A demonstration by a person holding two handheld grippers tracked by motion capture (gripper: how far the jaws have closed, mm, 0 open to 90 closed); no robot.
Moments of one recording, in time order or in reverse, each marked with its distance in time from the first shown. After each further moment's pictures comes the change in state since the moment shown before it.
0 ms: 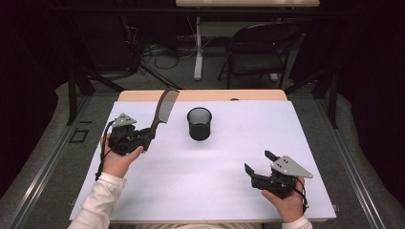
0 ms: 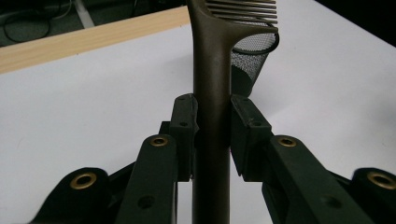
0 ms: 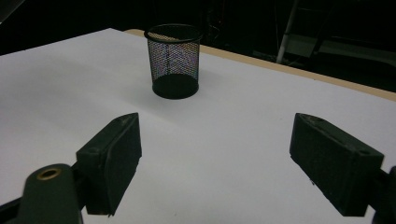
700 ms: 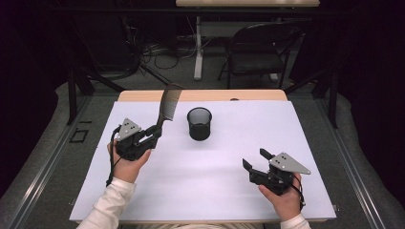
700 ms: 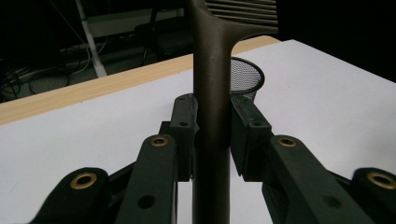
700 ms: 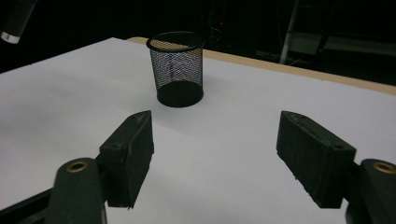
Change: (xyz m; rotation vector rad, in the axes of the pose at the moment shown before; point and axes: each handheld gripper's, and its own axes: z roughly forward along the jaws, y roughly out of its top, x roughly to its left) left arm -0.024 -0.012 0.005 -0.202 0.041 0.055; right arm 0.002 0.006 0.009 -0.011 0.016 0.068
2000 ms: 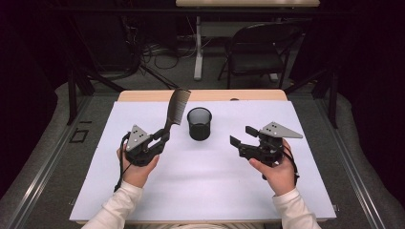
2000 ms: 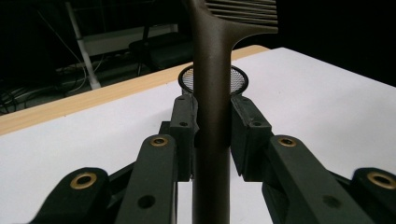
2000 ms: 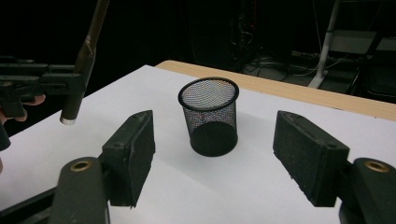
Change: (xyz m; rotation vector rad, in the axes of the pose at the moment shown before) left arm -0.018 -0.017 0.012 -0.060 -0.014 0.032; right arm 0.002 0.075 0.036 0.013 0.137 0.062
